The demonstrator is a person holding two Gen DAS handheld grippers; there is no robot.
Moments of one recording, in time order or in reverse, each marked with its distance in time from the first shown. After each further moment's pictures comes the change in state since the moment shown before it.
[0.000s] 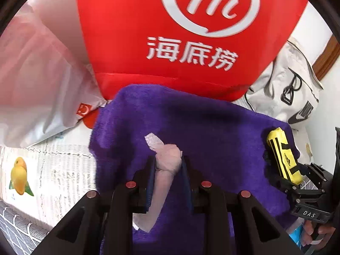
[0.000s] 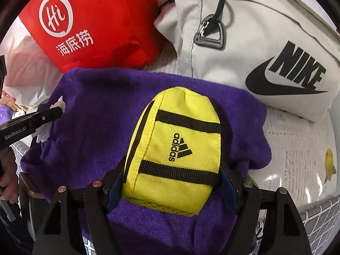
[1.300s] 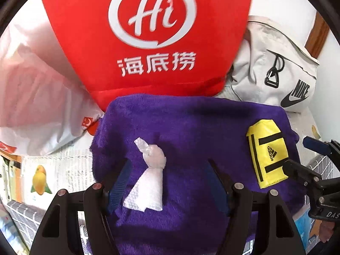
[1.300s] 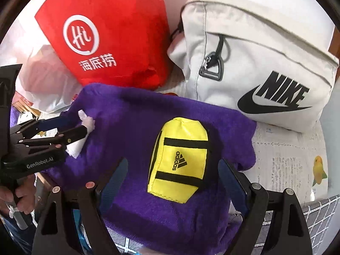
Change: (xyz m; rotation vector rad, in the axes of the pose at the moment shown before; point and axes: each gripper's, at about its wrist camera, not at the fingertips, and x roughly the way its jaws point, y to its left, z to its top) left arm -0.026 -0.064 -0.012 0.128 -0.028 0.134; right arm -0.053 0.004 0.003 -0.027 -0.088 0.023
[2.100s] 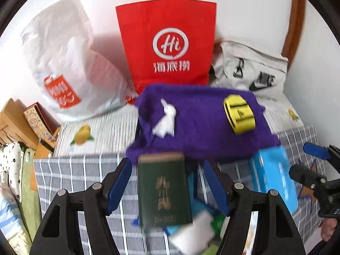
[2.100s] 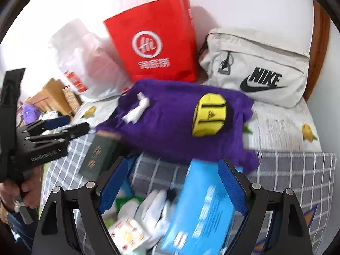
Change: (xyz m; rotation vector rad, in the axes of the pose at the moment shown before) left arm -0.153 0.021 -0.129 -0.017 -0.118 0.036; right arm -0.137 0.050 -0.115 -0.012 -0.113 0.117
